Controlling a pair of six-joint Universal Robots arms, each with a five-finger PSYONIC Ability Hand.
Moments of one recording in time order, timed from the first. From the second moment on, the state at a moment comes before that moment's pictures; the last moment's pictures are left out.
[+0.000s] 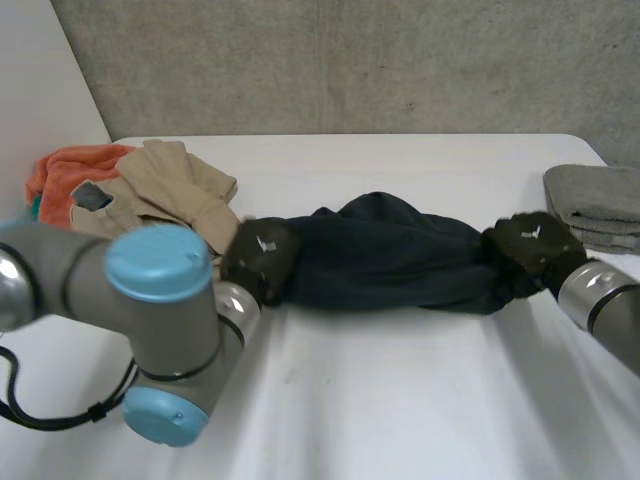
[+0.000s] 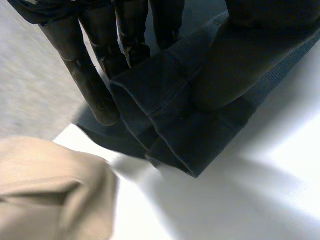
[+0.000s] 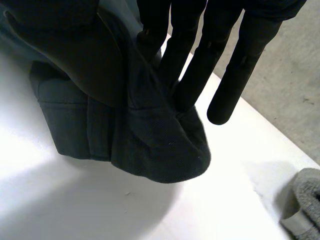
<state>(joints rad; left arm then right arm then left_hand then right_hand) 4.06 -2.13 -1.49 3.40 -1.66 3.54 1.68 -1.22 1.71 -0.14 1.19 2.61 1.12 1.19 1.18 1.20 0.99 1.10 1.17 1.18 1.20 0.99</state>
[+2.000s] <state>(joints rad) 4.01 -1.69 -1.64 2.65 -1.57 3.58 1.70 -1.60 1.86 0.49 1.41 1.87 1.13 1.20 1.19 1.20 1.01 1.11 1.19 1.19 1.20 1.02</state>
